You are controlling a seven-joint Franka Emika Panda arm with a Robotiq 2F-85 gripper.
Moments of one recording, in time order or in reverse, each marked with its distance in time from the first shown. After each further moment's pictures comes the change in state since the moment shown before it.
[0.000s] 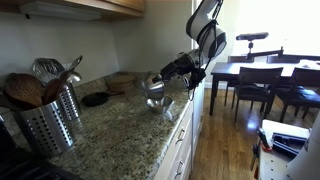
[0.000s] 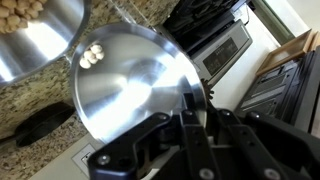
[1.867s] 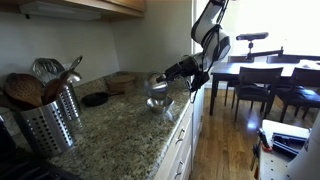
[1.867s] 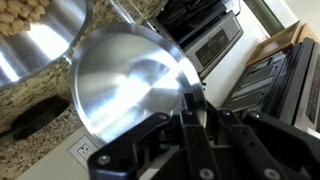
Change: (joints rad) arm -0.034 0.032 -0.028 -0.016 0.017 -0.096 -0.074
